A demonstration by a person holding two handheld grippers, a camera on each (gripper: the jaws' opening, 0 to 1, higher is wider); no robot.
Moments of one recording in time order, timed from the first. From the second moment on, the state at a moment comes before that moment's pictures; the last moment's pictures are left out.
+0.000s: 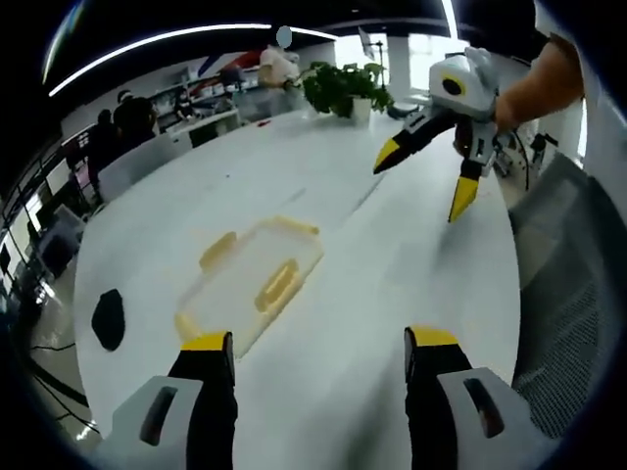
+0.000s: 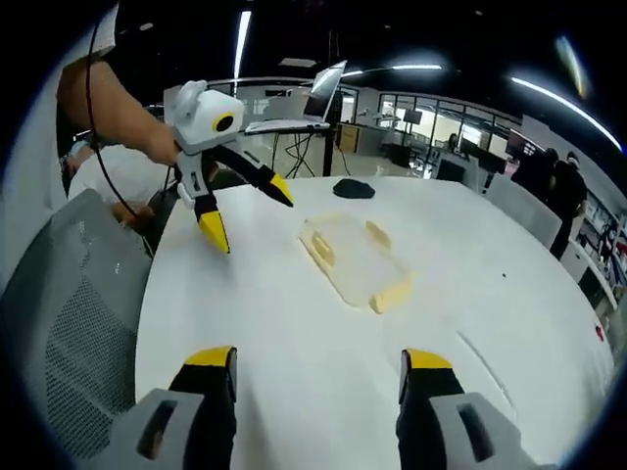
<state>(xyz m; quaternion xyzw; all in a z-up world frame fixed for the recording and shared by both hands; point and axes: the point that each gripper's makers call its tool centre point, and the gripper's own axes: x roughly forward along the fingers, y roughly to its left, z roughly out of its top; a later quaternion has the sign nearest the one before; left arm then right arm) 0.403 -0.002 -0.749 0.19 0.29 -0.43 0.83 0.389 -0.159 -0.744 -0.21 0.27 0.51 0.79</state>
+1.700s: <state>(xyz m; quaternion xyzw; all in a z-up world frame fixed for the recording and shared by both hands) 0.488 0.055 -0.780 0.32 0.31 -0.50 0.74 0.479 -0.130 -0.766 -0.33 0.25 0.60 0.68</state>
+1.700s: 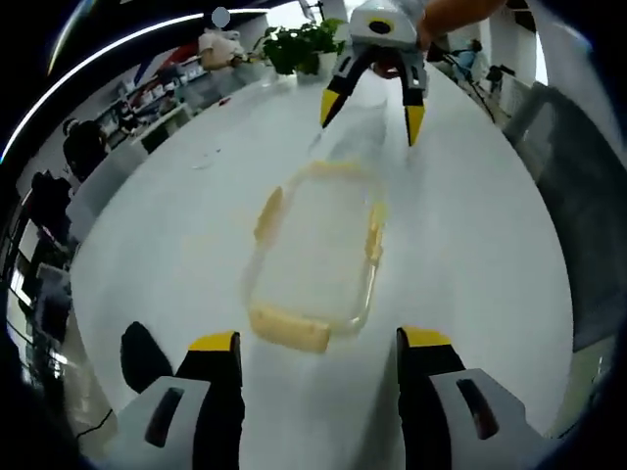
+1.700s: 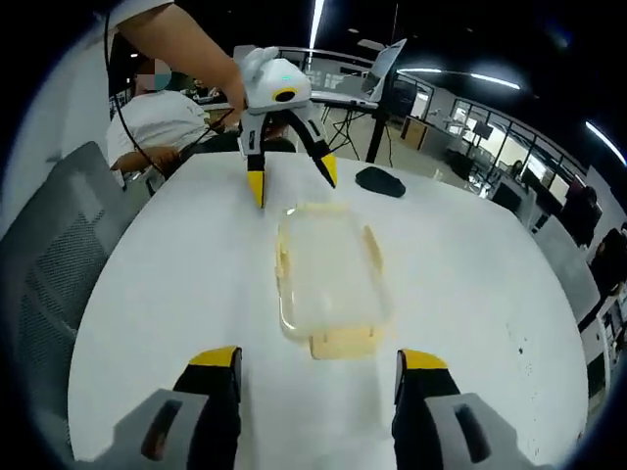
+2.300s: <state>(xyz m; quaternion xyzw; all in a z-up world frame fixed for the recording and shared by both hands) 0.506 0.053 -0.787 0.37 0.30 -0.53 0.70 0.494 -0.117 -0.783 -0.38 0.27 0.62 0.63</state>
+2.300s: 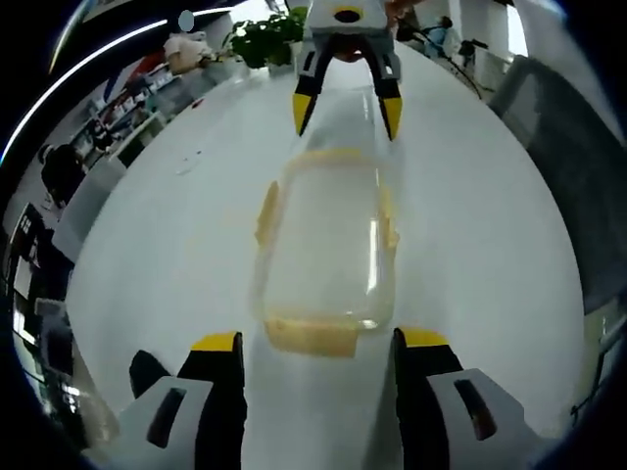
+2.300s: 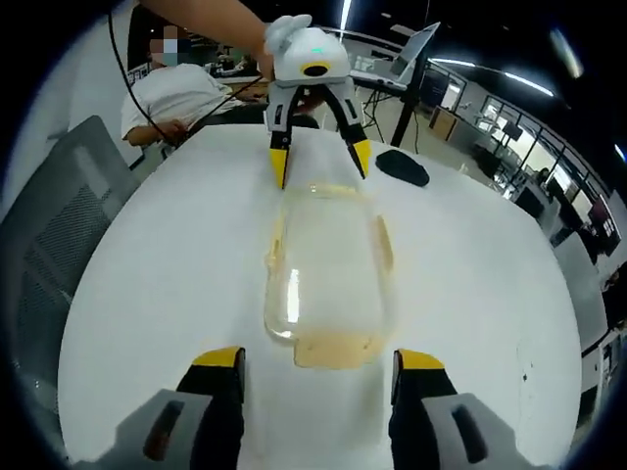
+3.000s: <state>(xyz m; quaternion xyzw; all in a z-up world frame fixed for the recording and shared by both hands) 0.521 0.053 -0.794 0.39 0.31 -0.56 0.67 0.500 -0.114 -0.805 -0.39 0.32 0.64 0.58</state>
